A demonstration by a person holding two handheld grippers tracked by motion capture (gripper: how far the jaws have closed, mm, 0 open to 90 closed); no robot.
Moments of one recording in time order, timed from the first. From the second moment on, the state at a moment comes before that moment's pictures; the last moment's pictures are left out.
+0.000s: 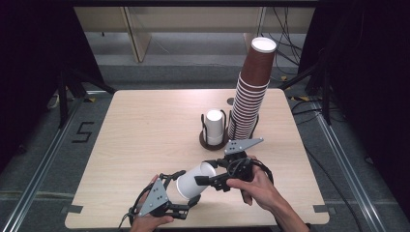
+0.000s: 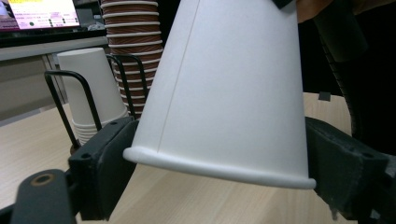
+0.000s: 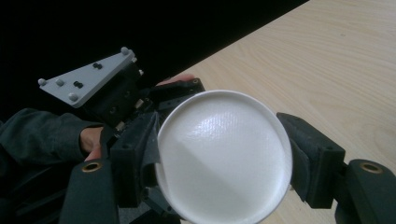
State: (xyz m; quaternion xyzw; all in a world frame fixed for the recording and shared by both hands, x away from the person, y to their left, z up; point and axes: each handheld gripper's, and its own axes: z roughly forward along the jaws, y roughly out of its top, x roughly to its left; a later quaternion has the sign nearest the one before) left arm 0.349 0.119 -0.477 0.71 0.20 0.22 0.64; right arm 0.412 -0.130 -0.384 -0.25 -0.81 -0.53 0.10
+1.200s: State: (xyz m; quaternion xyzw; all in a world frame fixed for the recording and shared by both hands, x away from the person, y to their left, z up) left arm 0.346 0.116 -0.472 0.83 0.12 0.19 0.52; right arm 0.404 -0.123 -0.395 -0.04 -0.93 -0.37 0.03
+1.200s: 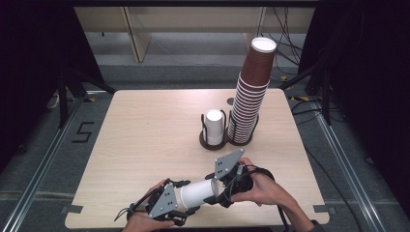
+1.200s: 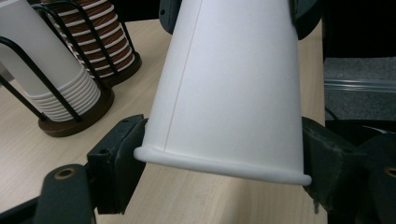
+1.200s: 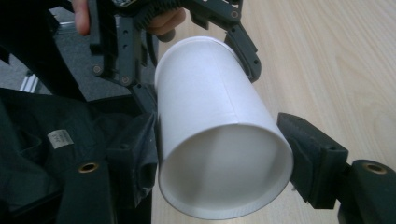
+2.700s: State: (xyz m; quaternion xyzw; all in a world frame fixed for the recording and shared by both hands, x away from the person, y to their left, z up) left arm 0.343 0.121 -0.459 0.82 0.12 0.15 0.54; right arm 0.382 -0.101 -0.399 0.06 -0.97 -0.22 -0.11
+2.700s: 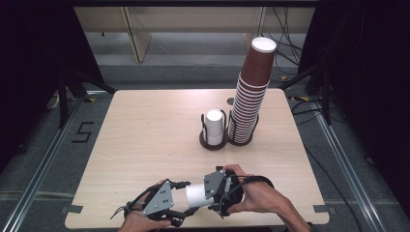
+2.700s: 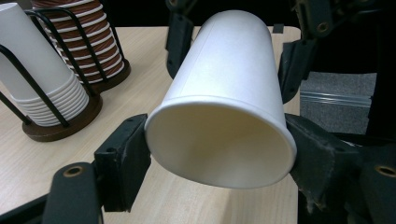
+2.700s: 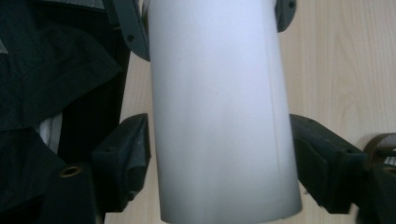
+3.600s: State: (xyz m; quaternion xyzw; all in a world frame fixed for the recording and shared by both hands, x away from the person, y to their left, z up) left arm 0.351 0.134 -0.461 0.72 0.19 0.08 0.66; right arm 0.409 -0.133 -0.396 0.06 -0.92 -0.38 -0.04
